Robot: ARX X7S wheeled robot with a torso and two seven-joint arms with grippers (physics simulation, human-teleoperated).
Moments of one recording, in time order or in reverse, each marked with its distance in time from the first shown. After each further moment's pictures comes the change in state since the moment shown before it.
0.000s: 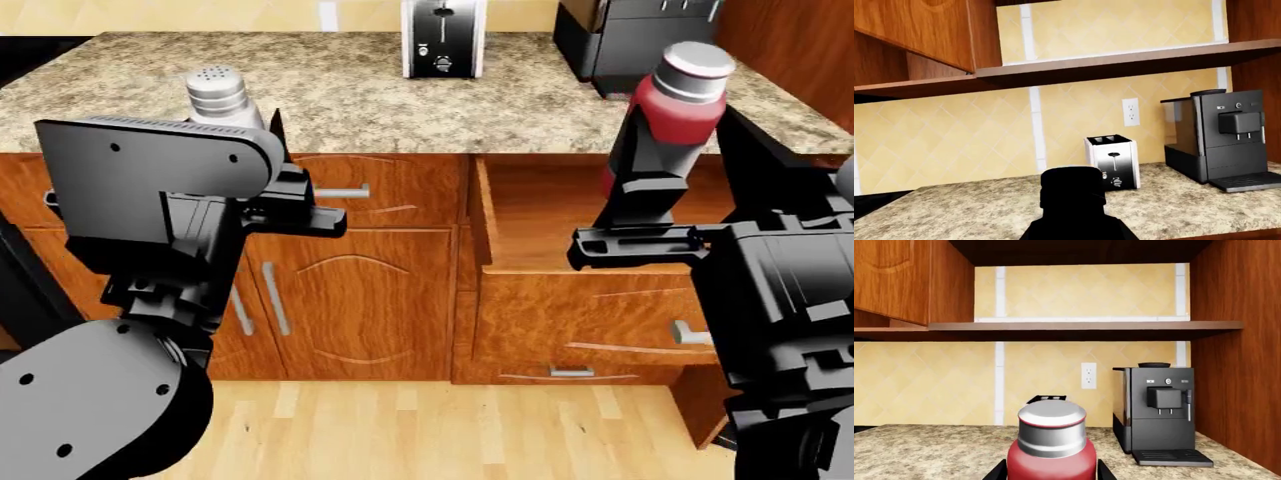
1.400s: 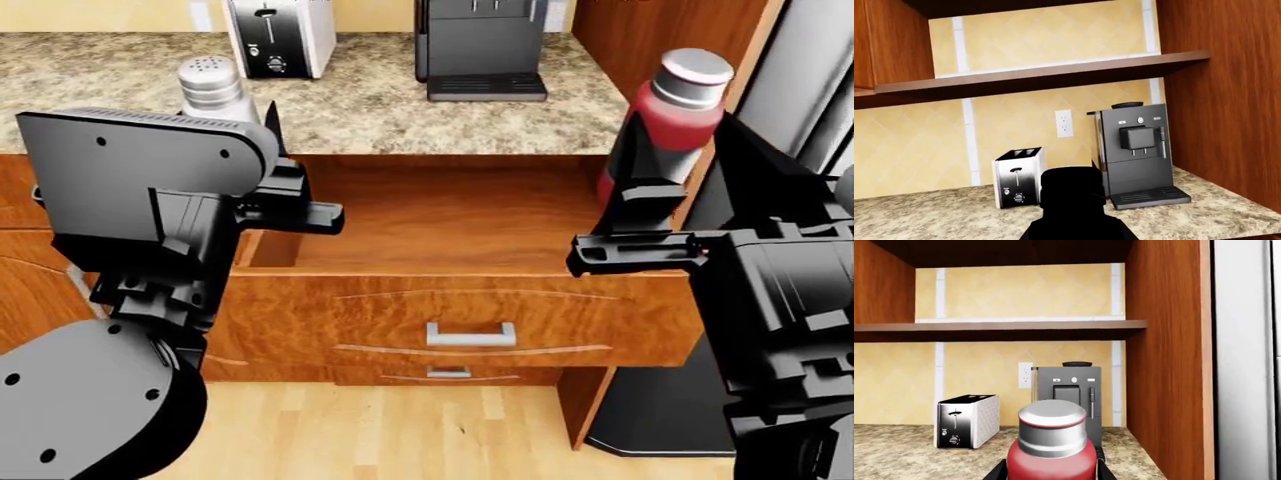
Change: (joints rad) left arm -0.025 -0.020 0.000 0.013 -0.049 -0.004 -0.035; right arm -0.031 0.035 -0.036 -0.003 -0.018 -0.070 -0.003
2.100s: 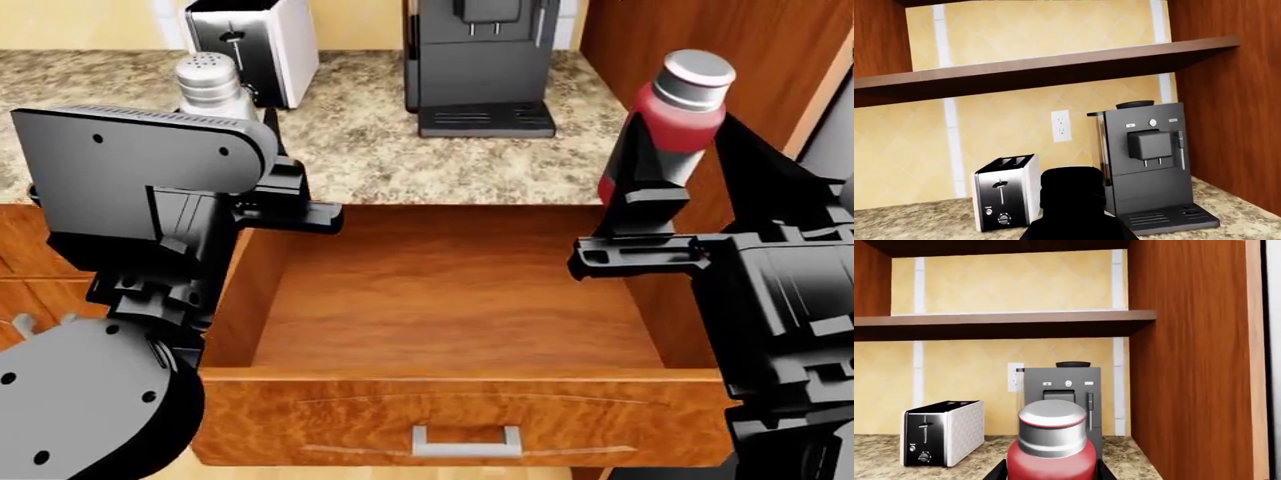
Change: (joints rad) left arm -0.016 -0.008 0.002 0.004 -0.027 -0.009 -0.024; right arm -0.012 0.017 -0.012 -0.004 0.003 -0.034 0.008
